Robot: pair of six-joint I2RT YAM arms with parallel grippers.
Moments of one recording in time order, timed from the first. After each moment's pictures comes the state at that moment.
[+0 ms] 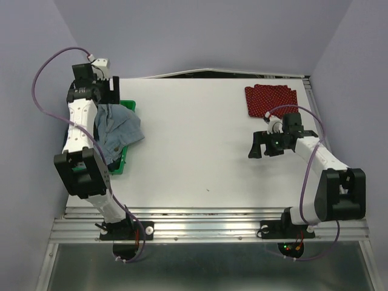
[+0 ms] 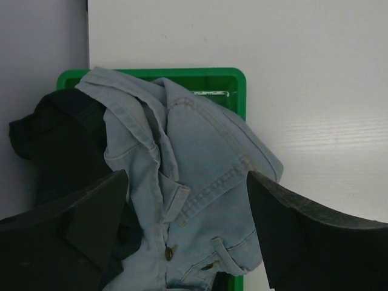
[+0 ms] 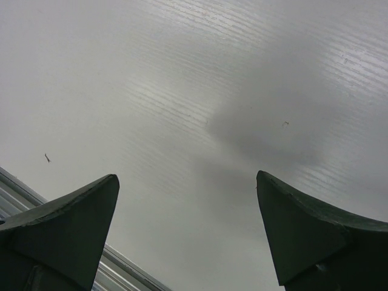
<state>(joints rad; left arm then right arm) 0.18 1.66 1.64 -0.59 0.16 0.18 0.02 1.40 0.89 -0.56 -0.53 -0.09</state>
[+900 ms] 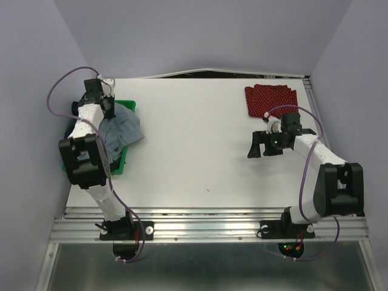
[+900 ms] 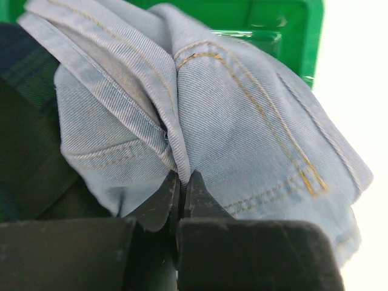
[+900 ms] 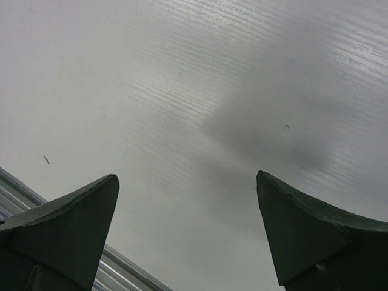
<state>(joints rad) 0.20 1.85 1.47 -0.47 0.02 0.21 0.02 1.45 0.91 -0.56 -0.53 -0.08</state>
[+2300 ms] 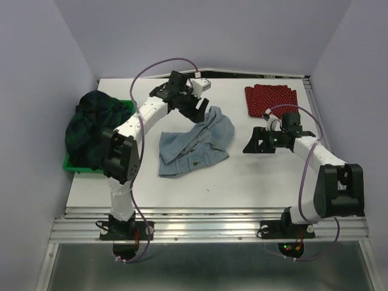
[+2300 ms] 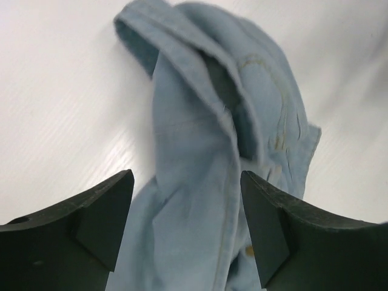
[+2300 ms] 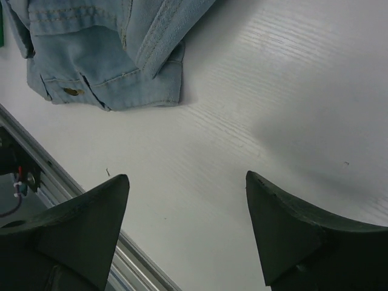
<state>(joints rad) -0.49 2.00 1.81 -0.63 0.39 0.19 0.02 1.44 0.89 -0.43 -0.71 0.05</state>
